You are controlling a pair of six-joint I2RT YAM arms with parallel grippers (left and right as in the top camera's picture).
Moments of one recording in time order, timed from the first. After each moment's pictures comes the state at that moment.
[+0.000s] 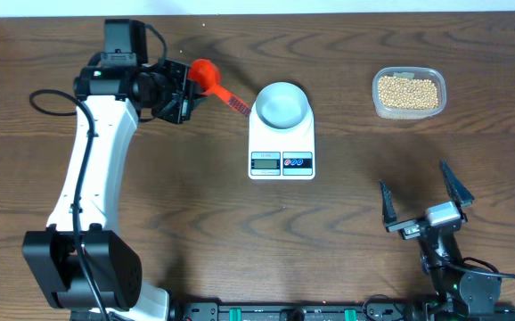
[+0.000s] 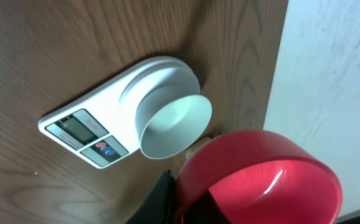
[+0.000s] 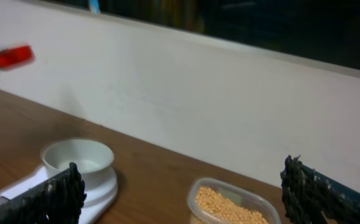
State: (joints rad) left arm -0.01 1.70 1.55 -0.91 0.52 -1.31; right arm 0.03 0.02 0.01 0.24 -0.29 -0.16
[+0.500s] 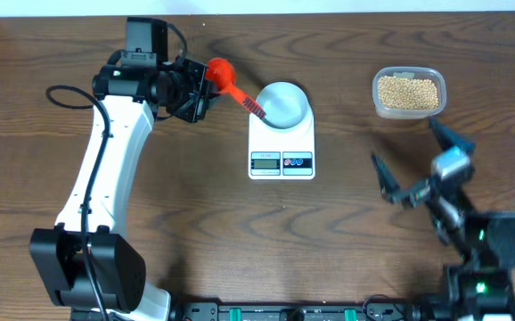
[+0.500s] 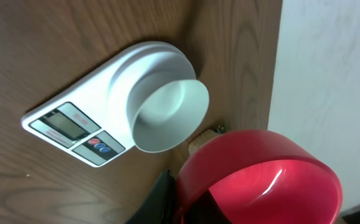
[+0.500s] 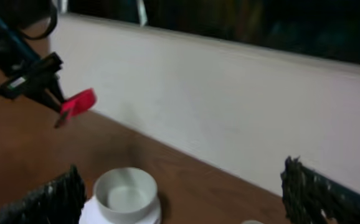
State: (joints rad) left arm -0.09 1.70 1.55 -0.87 0.49 -1.32; right arm 0.03 0.58 0.45 0.24 -0.52 -0.10
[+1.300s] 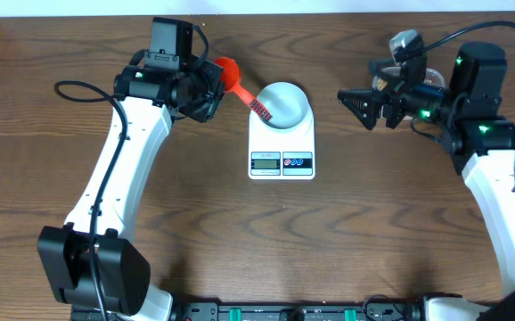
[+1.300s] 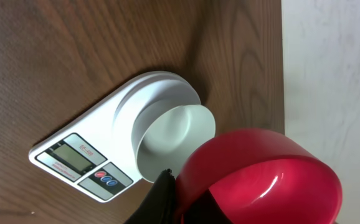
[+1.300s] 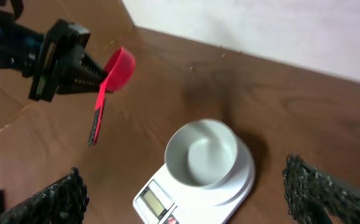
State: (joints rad) left arm -0.18 1.70 1.55 -0.83 0.26 -1.34; right arm 0.03 1.44 1.16 -0.28 -0.90 -0.09
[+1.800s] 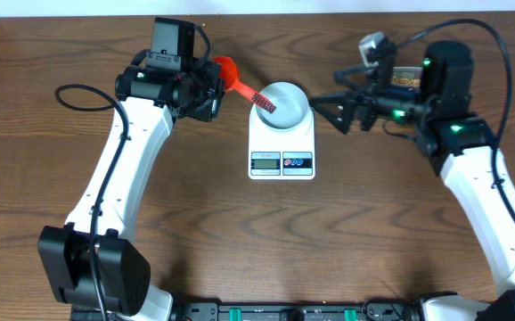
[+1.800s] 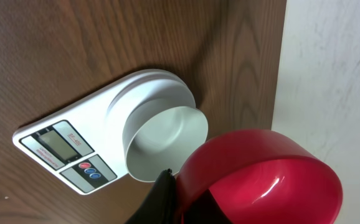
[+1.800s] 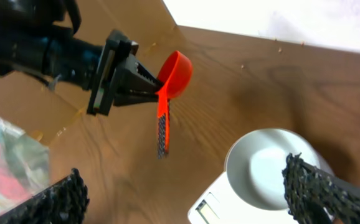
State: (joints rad) left arm -0.19 1.70 1.55 -0.83 0.25 -1.49; right arm 0.18 1.46 1.16 -0.17 -0.90 0.16
